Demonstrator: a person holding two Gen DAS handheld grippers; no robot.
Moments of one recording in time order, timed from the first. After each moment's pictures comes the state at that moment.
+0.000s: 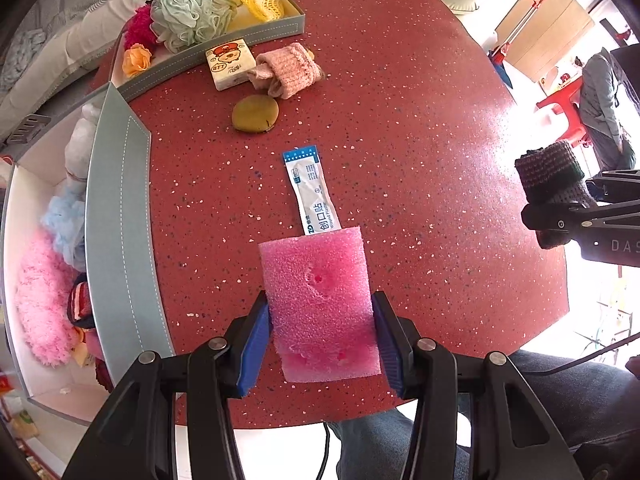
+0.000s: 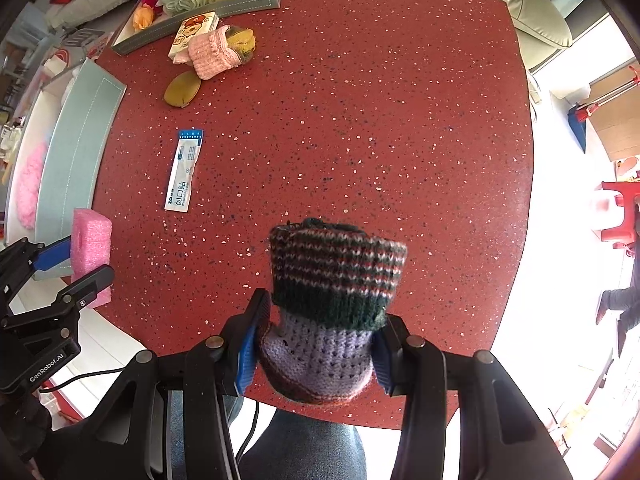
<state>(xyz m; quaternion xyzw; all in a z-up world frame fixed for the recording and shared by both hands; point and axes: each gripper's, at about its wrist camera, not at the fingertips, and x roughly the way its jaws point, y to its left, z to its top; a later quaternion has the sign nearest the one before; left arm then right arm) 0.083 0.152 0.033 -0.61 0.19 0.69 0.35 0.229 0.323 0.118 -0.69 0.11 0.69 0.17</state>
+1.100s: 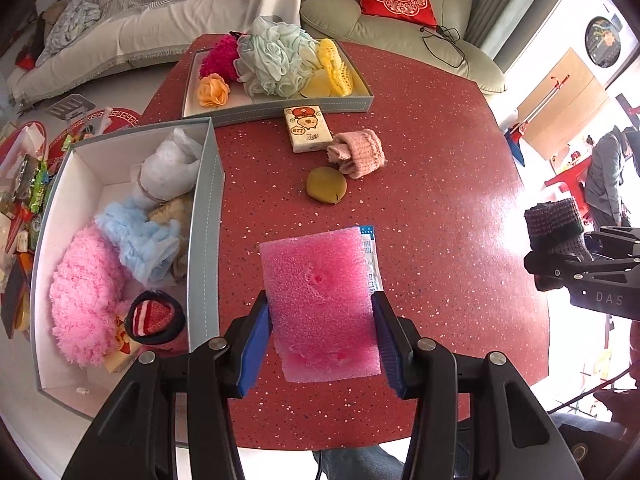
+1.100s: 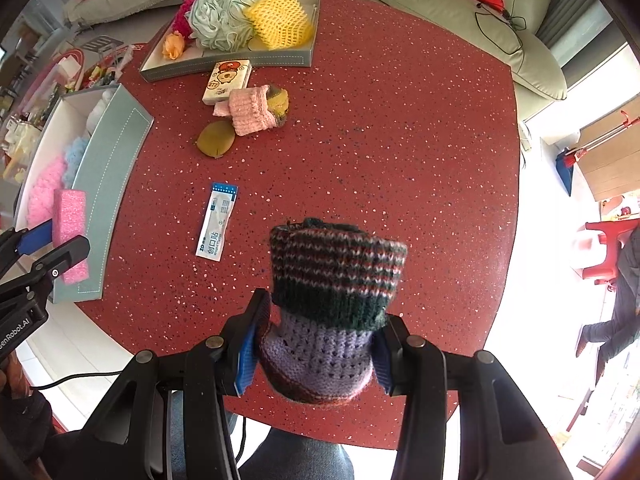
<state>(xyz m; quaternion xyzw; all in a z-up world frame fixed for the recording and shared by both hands) 0.033 0.098 0.074 -0.57 0.08 0.76 0.31 0.190 0.291 0.158 -0.66 0.05 0.73 0.18</state>
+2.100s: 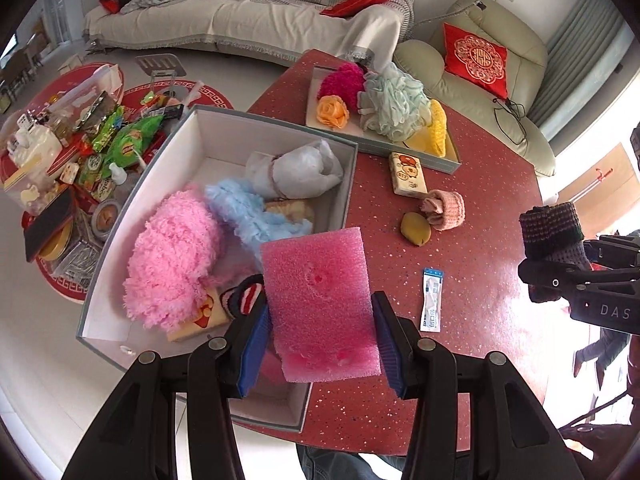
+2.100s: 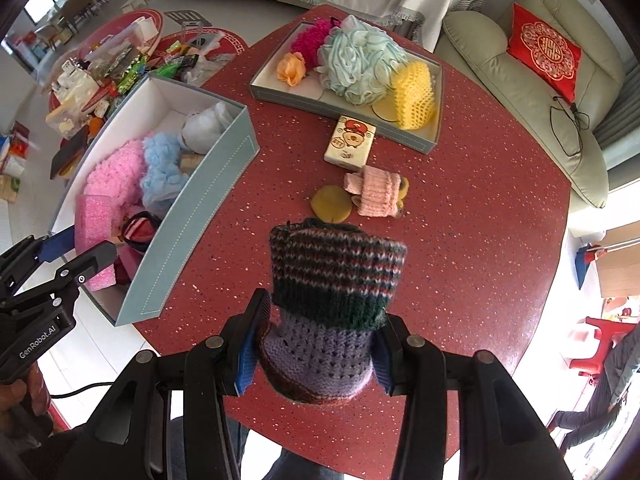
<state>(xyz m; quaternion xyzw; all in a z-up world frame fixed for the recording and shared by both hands) 0.004 -0.006 0.084 -0.56 -0.02 0.81 0.20 0.094 0.192 0.175 -0.65 -0.04 0.75 0.08</state>
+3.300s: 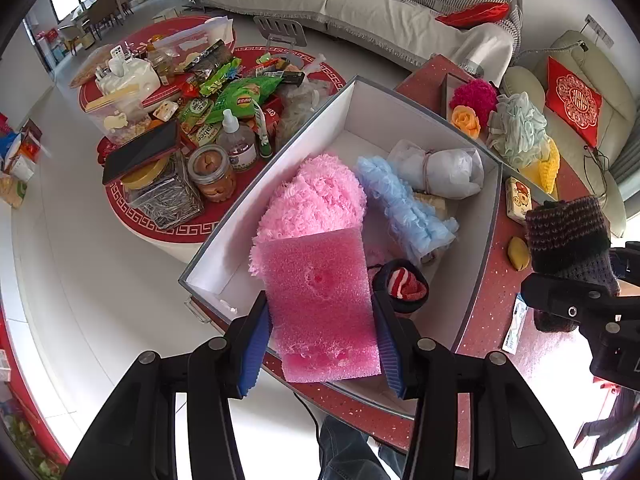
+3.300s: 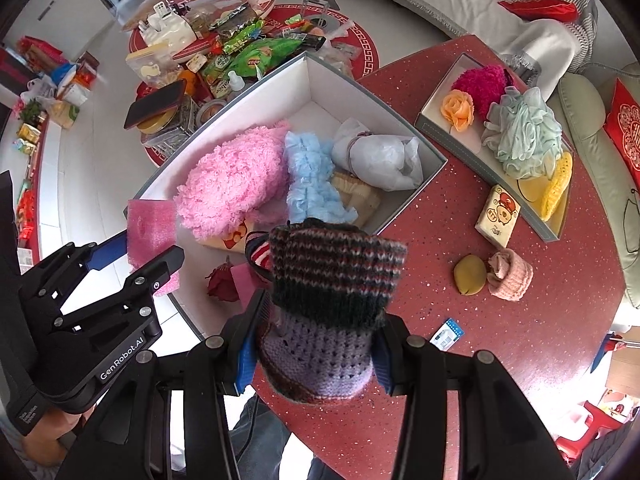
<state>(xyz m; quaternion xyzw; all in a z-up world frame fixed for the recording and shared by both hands) 0.000 -0.086 0.057 -0.59 -0.05 0.81 0.04 0.032 0.055 0.144 -0.67 -0.09 0.73 -0.08</state>
